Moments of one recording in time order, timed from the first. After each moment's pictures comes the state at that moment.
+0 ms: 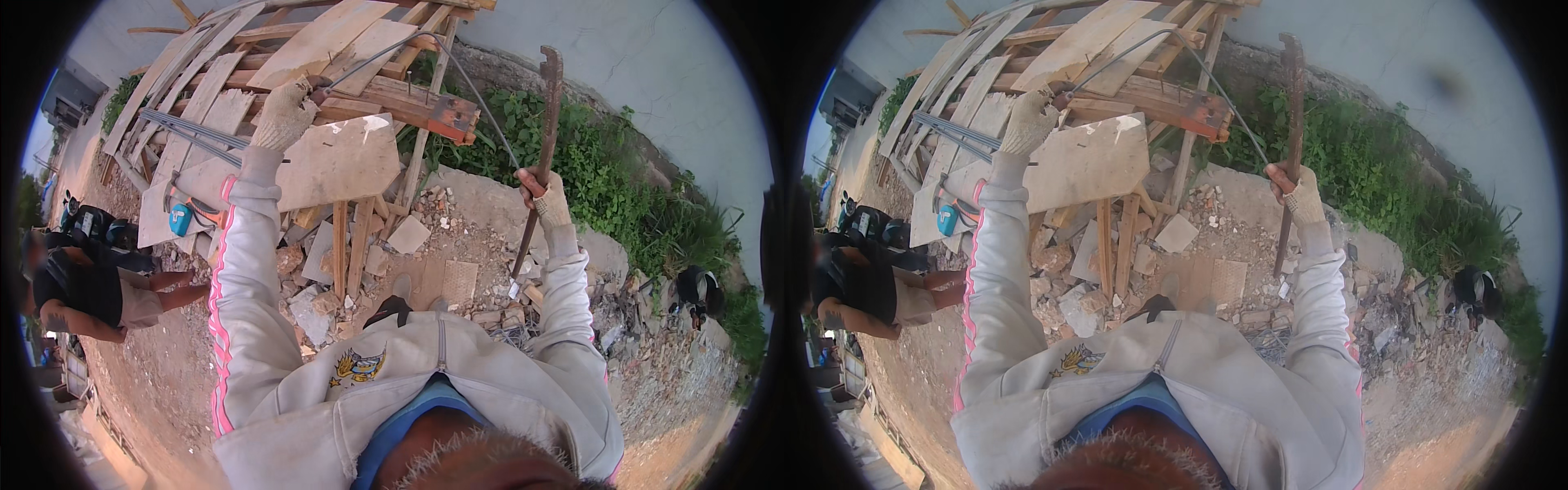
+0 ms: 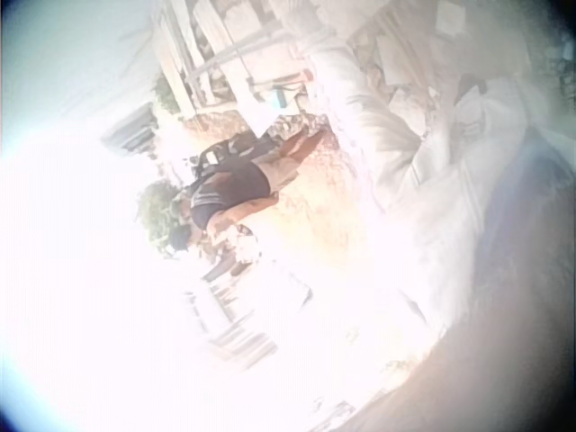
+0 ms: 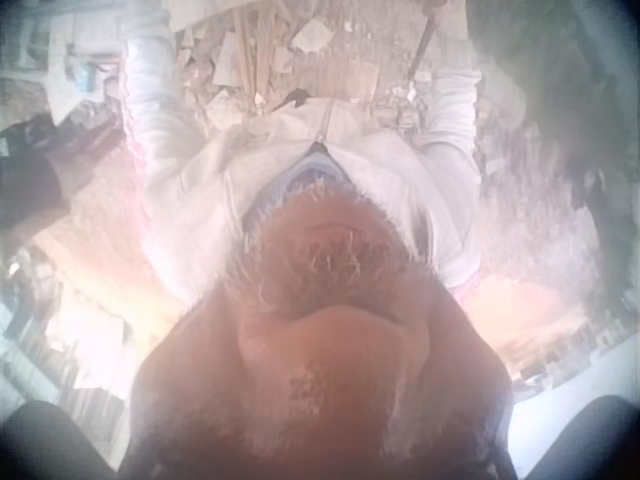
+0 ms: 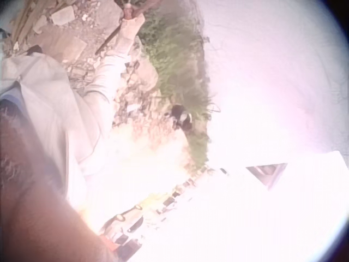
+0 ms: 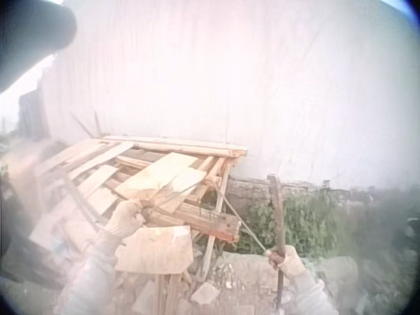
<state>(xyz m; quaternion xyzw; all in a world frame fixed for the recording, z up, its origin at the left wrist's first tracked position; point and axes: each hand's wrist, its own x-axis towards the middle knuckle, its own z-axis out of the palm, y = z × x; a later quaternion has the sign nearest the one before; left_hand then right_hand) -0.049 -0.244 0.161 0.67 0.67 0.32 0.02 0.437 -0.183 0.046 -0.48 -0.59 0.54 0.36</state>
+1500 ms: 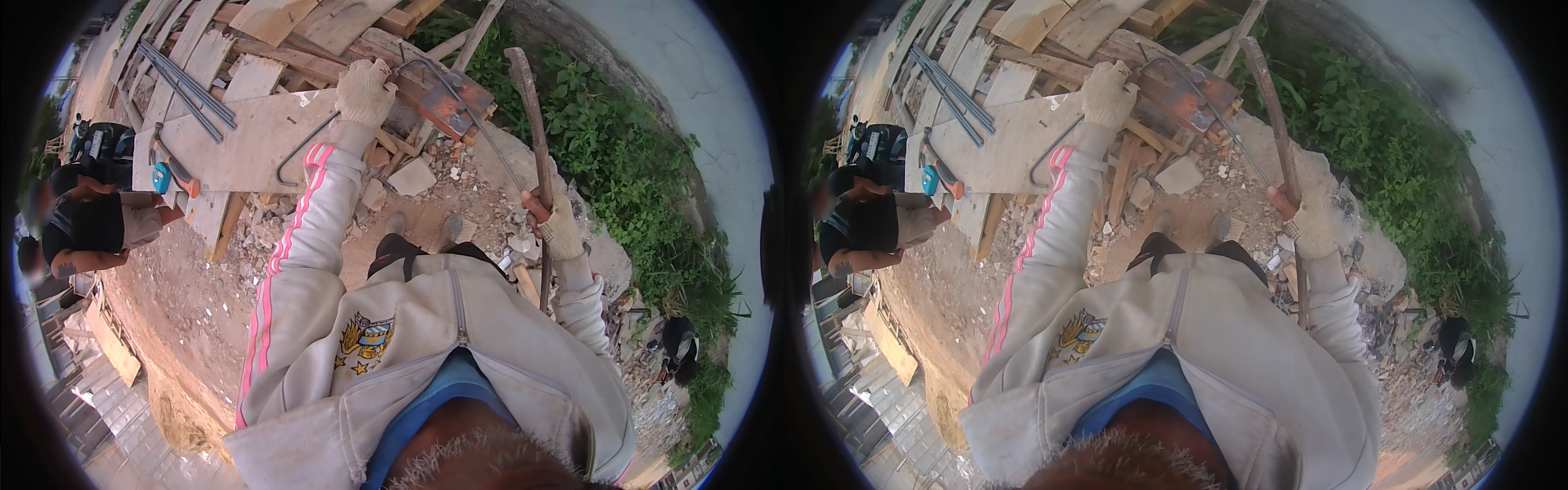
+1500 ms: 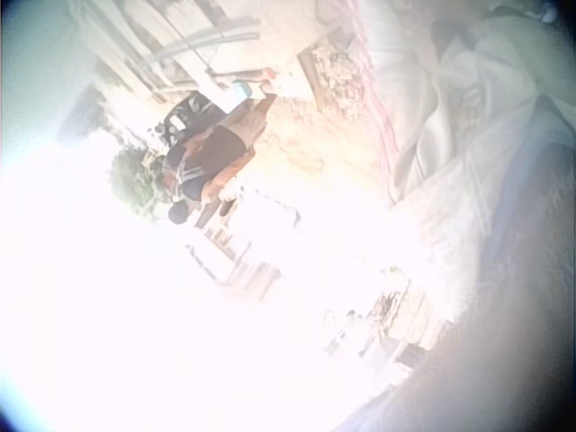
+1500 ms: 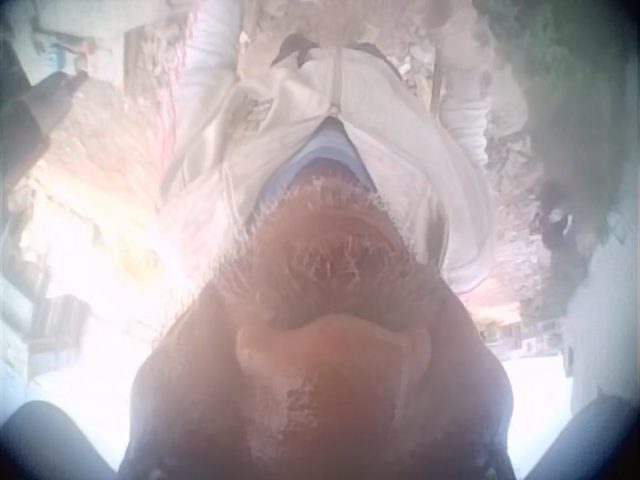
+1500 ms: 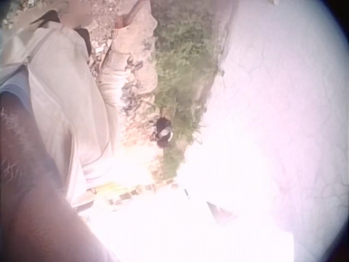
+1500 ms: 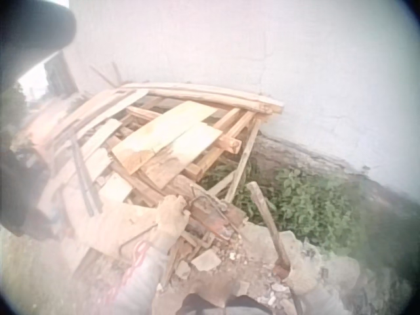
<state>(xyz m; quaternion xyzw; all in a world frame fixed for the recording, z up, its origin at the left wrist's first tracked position) 0.064 -0.085 -0.021 0.56 0.80 0.18 -0.09 0.472 -0.061 0.018 -0.51 -0.60 0.61 0.11</state>
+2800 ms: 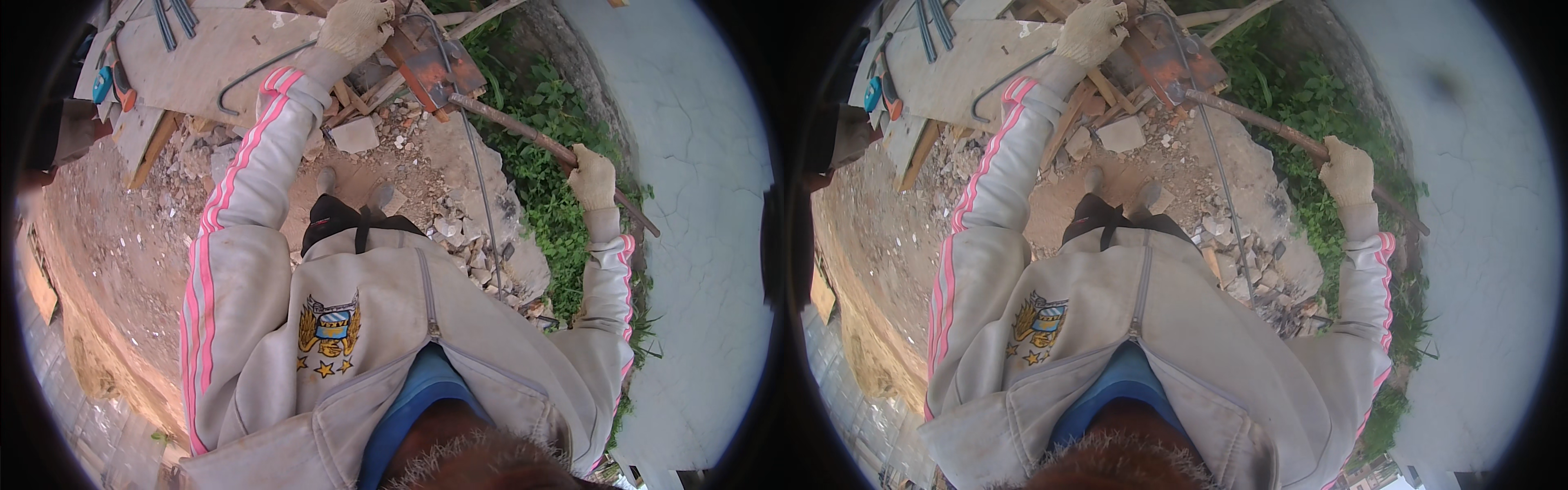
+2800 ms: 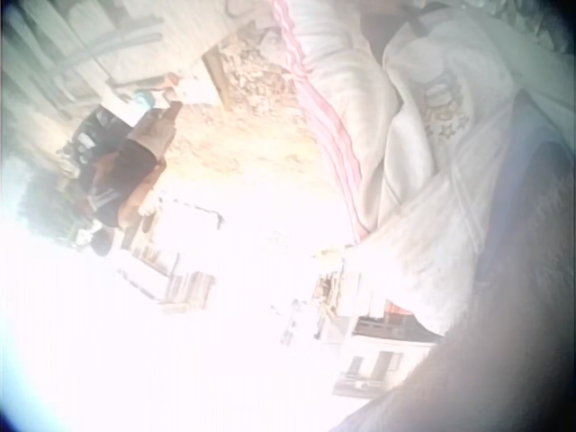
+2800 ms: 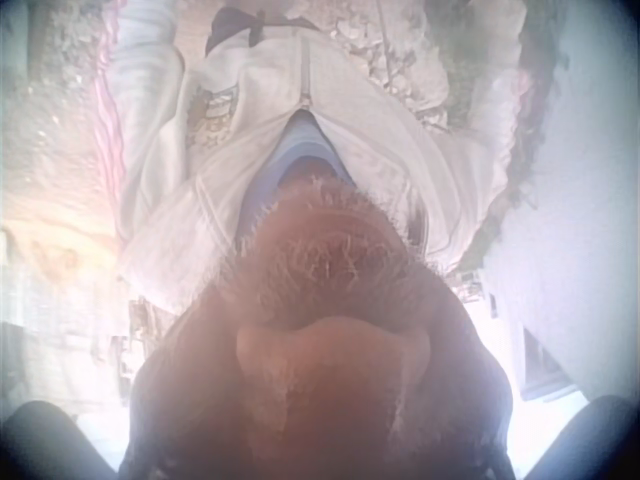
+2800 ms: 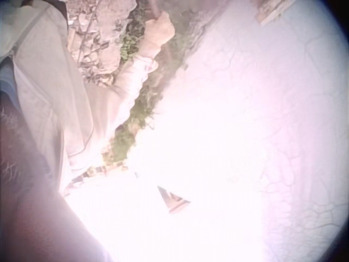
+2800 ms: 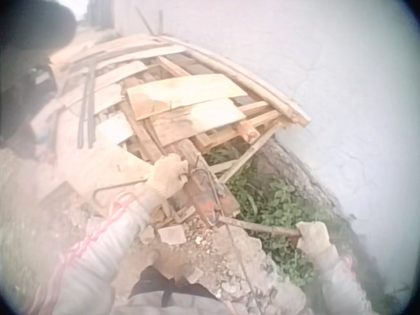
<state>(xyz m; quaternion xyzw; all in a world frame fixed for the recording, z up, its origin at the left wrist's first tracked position) 0.062 -0.074 -0.025 0.57 0.77 0.27 -0.11 0.503 0.130 0.052 -0.28 -0.96 -0.01 -0.08</state>
